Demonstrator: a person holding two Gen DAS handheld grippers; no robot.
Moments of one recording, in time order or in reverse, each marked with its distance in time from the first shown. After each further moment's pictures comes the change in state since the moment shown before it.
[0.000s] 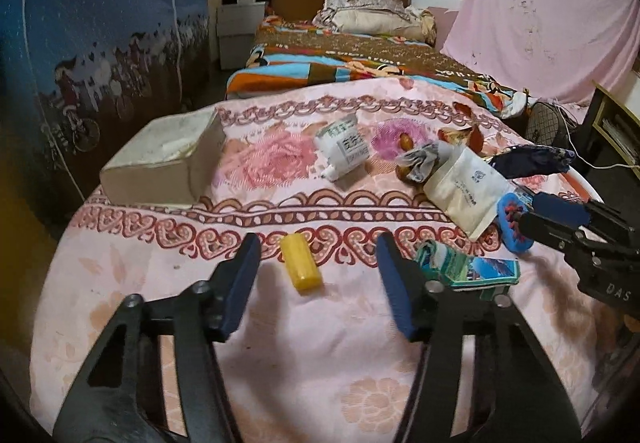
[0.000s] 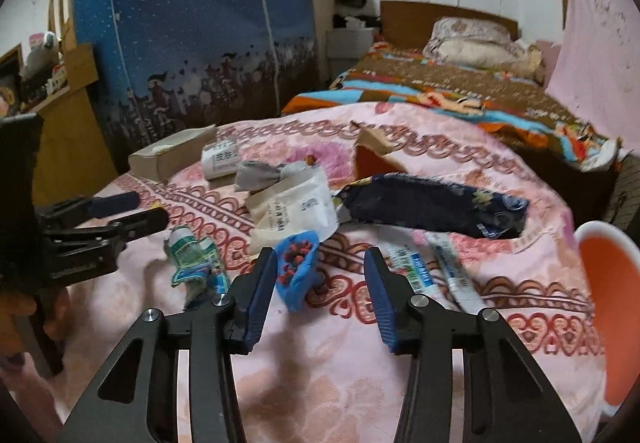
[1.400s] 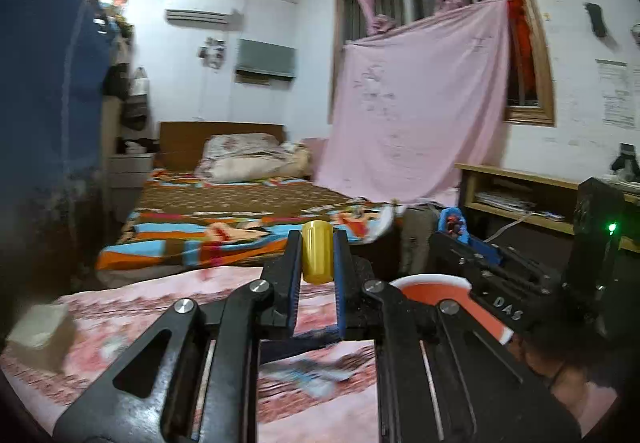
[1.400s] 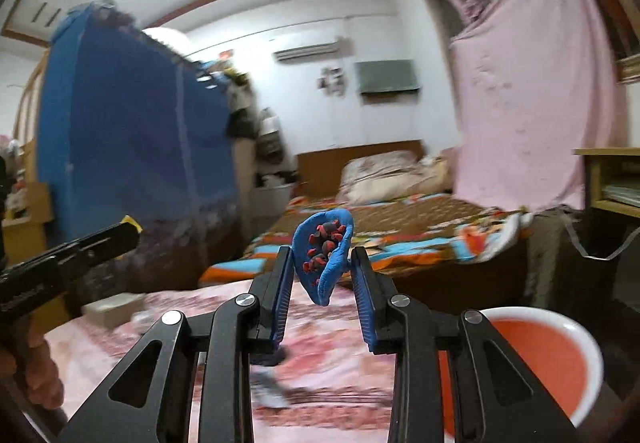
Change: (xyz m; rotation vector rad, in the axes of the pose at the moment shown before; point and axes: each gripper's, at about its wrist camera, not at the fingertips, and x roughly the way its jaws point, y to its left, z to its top) left arm -0.085 -0.155 0.060 0.218 -0.540 -0.410; right arm -0.137 -0.092 0.004 0.143 -0.626 -0.310
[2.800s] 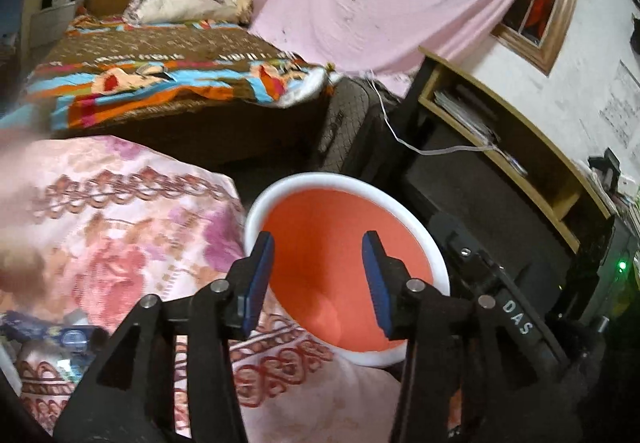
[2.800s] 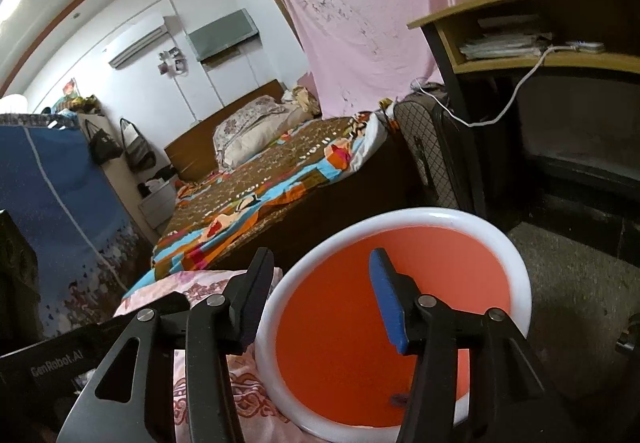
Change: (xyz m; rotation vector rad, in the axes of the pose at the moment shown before) left arm 0.156 -0.080 -0.033 -0.211 0.541 -0.232; right arm -0.002 -0.147 -0.035 0.438 0.196 -0.357
